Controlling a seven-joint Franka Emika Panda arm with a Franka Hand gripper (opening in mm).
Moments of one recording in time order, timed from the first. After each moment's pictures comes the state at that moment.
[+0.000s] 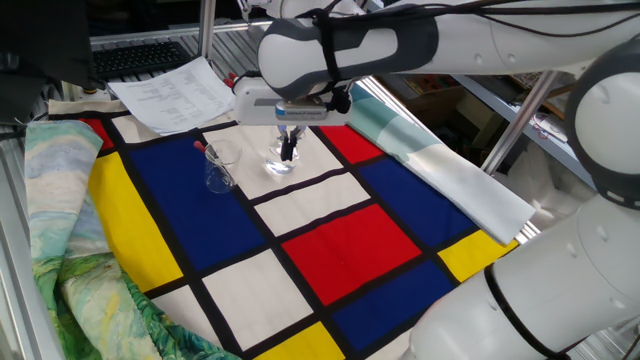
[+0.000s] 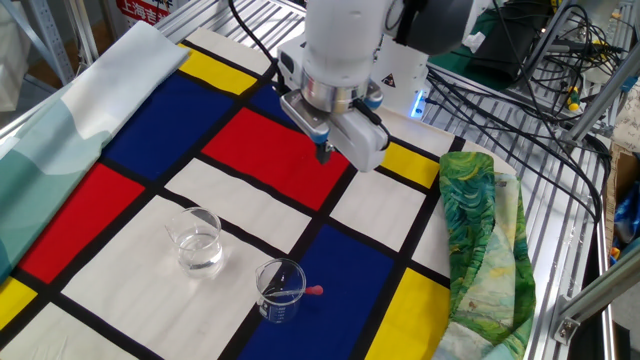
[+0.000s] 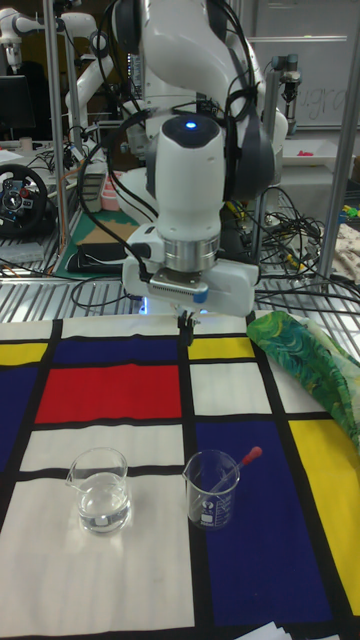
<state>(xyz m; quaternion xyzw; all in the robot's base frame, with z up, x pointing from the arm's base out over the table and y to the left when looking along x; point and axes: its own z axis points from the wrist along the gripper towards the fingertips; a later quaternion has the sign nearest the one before) 0.448 0.026 0.273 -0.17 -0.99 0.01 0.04</state>
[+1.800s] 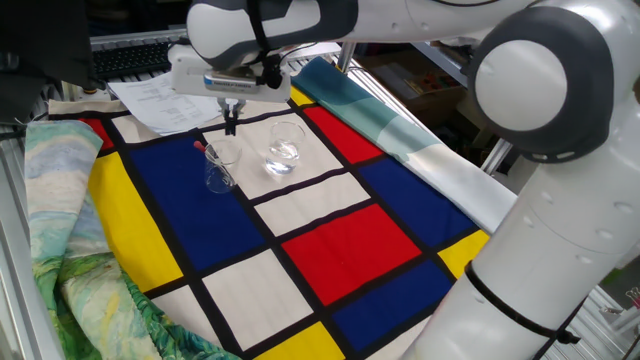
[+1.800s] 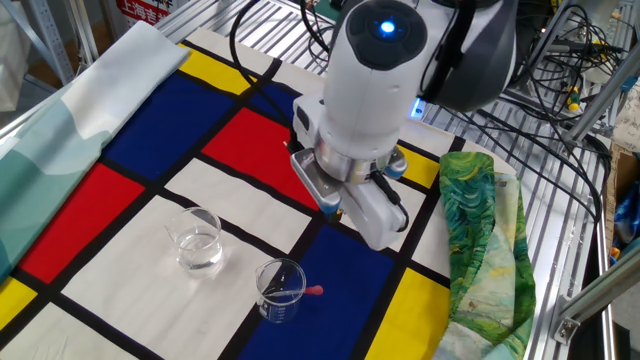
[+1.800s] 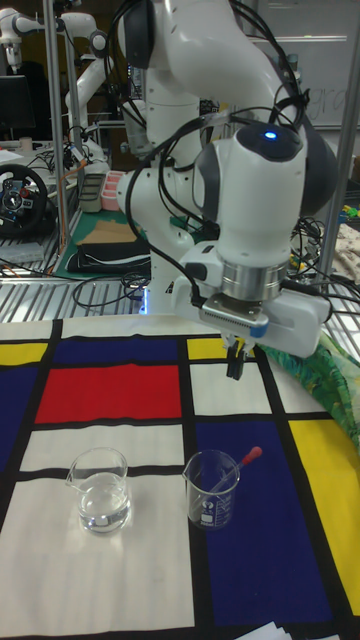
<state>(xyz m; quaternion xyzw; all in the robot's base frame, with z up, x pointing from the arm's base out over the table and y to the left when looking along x) 0.538 0.097 0.278 -0.23 -0.97 0.03 0.02</state>
